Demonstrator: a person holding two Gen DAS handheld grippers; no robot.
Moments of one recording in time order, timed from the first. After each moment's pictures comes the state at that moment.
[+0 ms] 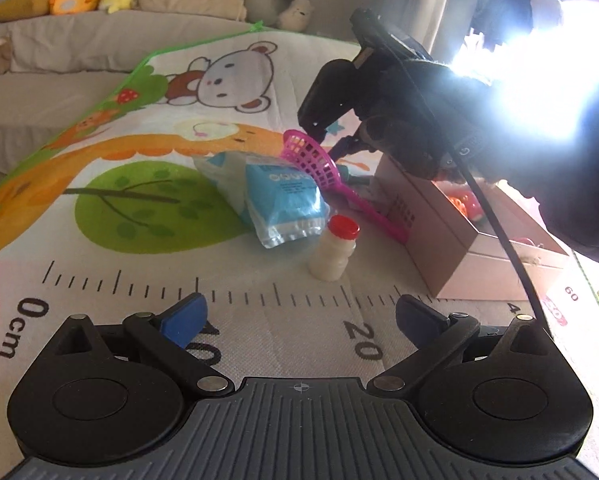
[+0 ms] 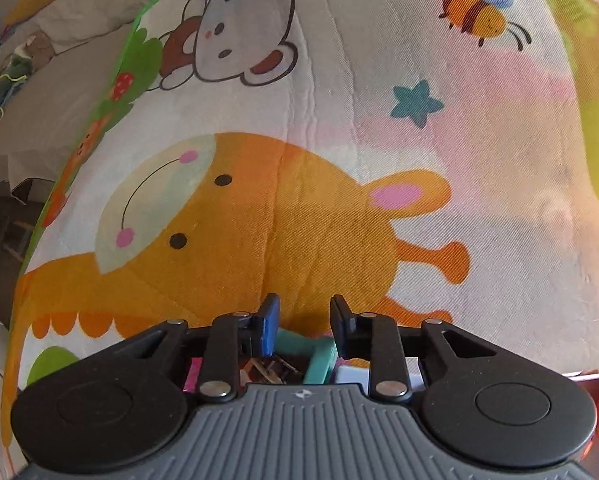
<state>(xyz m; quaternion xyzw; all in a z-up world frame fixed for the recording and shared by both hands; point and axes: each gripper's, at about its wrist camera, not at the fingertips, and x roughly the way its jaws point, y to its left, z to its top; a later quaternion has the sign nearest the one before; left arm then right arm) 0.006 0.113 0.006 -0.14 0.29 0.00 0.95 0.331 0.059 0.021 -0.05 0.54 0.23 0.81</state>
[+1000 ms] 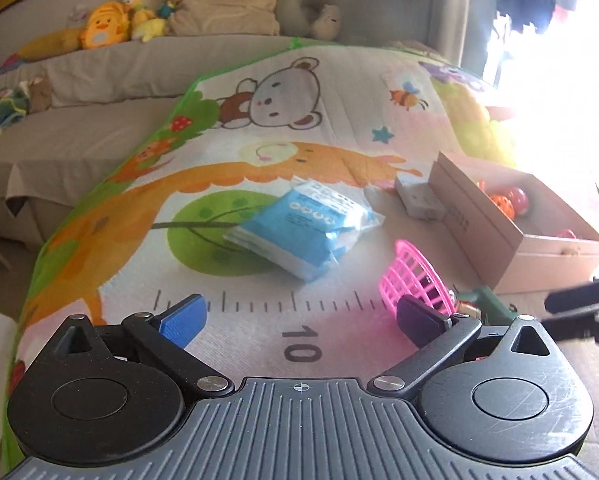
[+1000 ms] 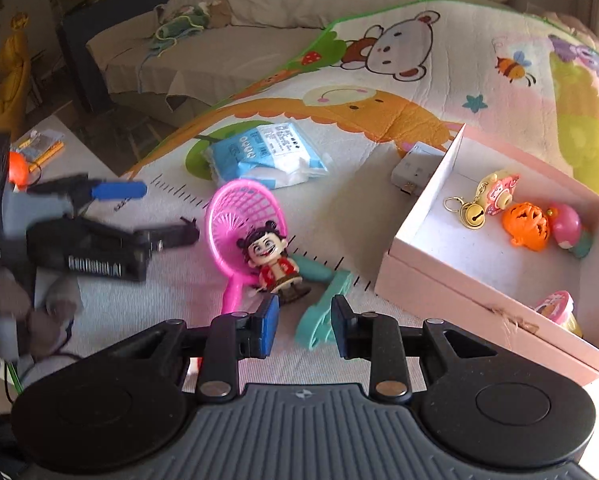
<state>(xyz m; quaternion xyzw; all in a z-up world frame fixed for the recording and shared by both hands) -0.021 0.133 0.043 -0.08 0.30 0.09 0.95 0.040 -0.096 0.063 -0.19 0.37 0.41 0.81</state>
